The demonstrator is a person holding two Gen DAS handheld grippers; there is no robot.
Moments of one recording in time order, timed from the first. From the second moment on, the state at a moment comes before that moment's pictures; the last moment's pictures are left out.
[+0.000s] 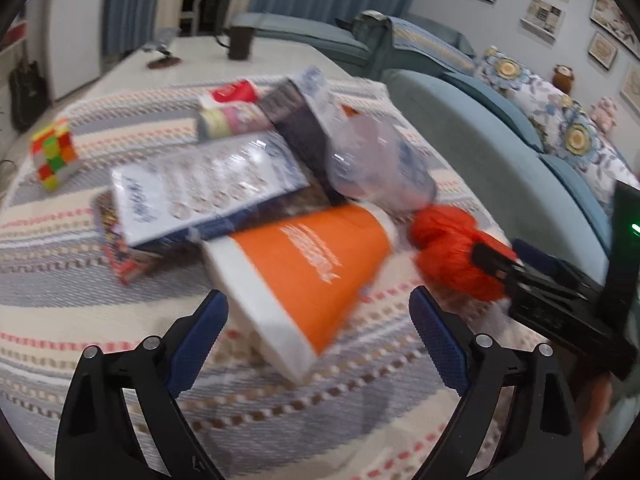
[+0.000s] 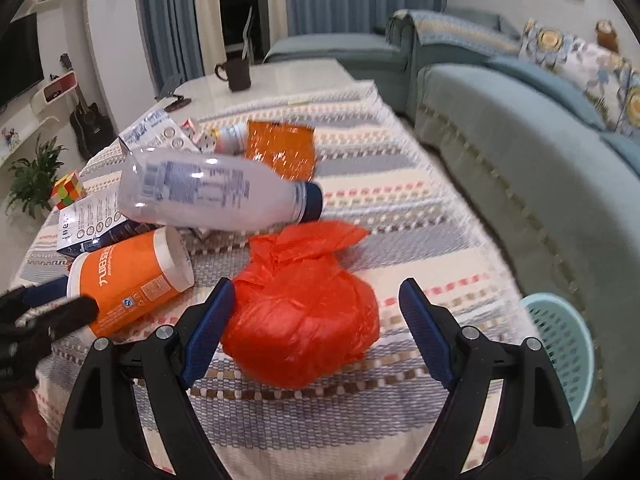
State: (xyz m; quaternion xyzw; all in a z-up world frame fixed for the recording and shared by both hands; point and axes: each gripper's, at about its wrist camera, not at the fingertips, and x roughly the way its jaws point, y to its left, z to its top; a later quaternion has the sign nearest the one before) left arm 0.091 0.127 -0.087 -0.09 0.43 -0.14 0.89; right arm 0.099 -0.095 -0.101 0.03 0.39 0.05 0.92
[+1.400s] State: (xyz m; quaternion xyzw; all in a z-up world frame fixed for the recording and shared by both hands) left arm 0.076 0.079 -0.116 -0.04 0.49 -0.25 0.84; right arm 0.008 -0.175 -0.095 0.06 0.39 0.03 0.92
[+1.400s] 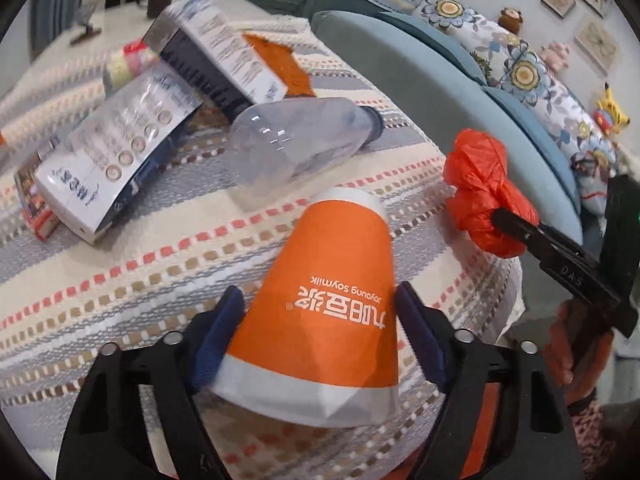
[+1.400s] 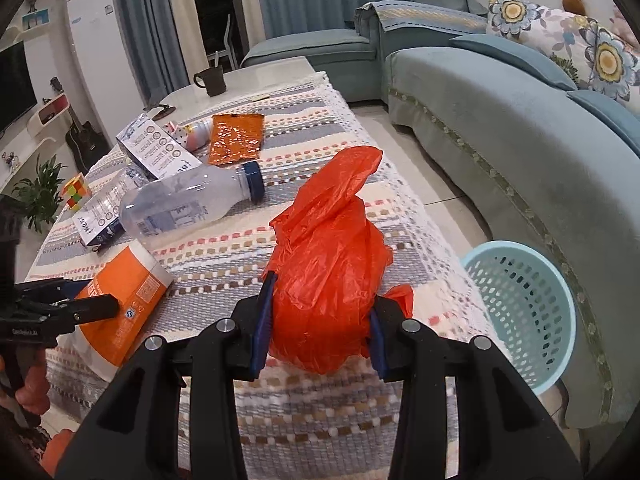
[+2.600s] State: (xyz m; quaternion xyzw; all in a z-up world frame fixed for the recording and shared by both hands) left arm 0.082 -0.153 -0.006 0.02 0.33 -0.29 0.90; right arm -0.008 -0.378 -0.091 0.09 0.37 -0.18 0.90
